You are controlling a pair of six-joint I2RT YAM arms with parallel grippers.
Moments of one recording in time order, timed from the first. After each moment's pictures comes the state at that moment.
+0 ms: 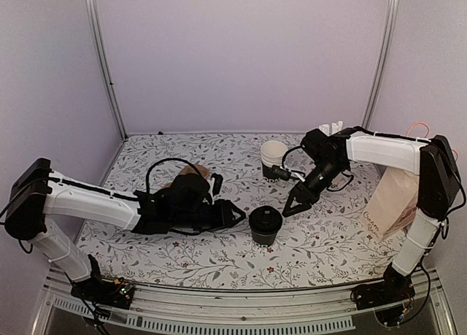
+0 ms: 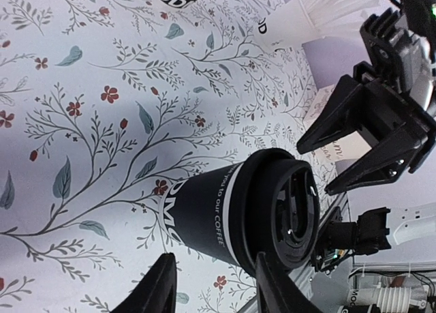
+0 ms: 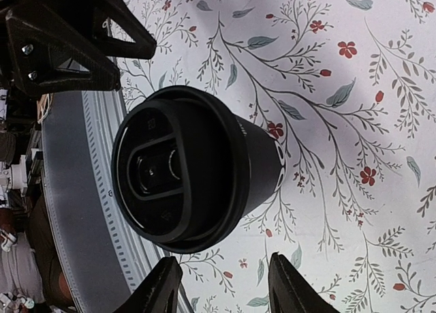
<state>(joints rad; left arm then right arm) -1.07 1.55 0.80 0.18 -0.02 -1.00 0.58 1.76 1.31 -0.97 -0.72 -0.37</state>
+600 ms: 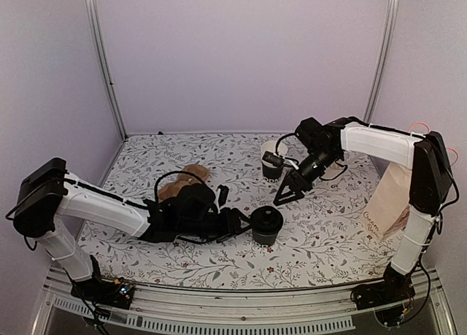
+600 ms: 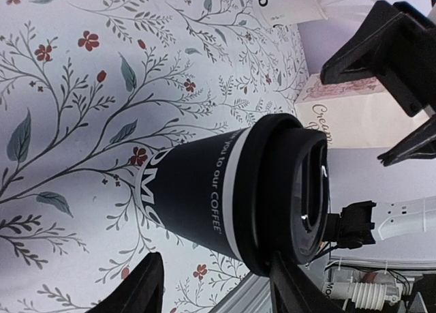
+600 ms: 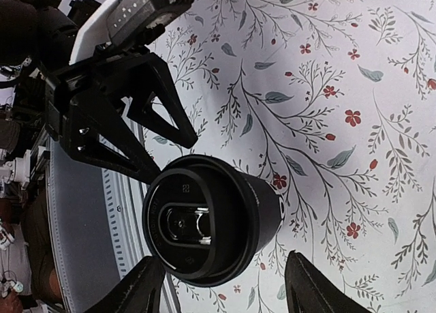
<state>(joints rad) -1.11 1.62 0.77 0.30 0.04 -1.13 0.58 1.81 1.47 -1.00 -0.79 -0.44</state>
